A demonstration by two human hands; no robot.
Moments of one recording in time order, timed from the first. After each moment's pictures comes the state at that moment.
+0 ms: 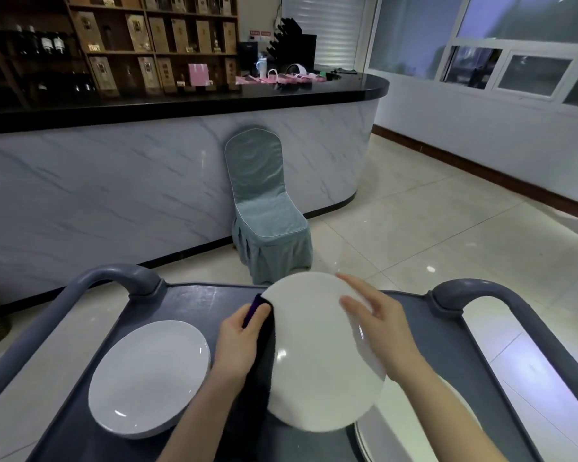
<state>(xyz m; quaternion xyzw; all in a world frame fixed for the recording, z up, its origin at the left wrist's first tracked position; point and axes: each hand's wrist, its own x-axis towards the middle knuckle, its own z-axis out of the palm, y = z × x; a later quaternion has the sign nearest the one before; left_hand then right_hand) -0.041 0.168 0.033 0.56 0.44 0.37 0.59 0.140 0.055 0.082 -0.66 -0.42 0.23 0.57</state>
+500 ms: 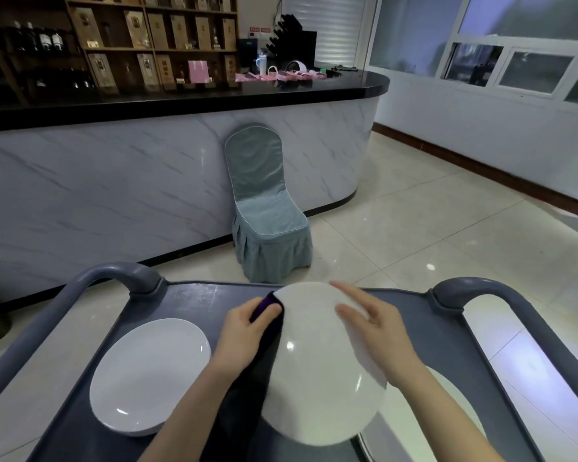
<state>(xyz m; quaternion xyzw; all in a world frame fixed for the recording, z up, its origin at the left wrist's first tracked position) -0.044 0.182 0.033 0.67 0.41 0.31 0.54 0.134 0.051 0.079 -0.67 -0.45 0.23 0.55</state>
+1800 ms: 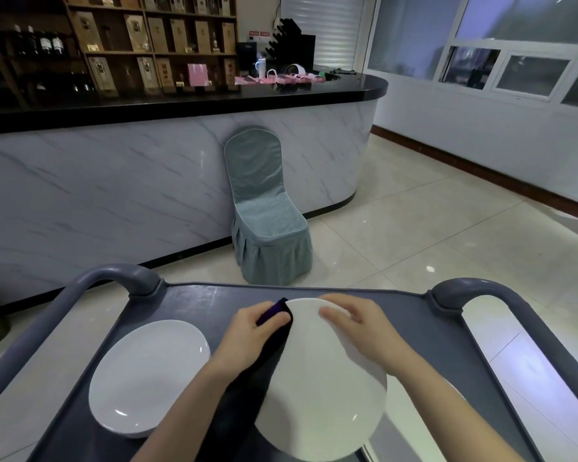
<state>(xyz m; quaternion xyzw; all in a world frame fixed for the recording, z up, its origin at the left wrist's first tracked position) -0.046 0.180 0.040 0.70 0.35 0.26 0.56 0.143 0.066 0.074 -0.68 -0.53 0.28 0.42</state>
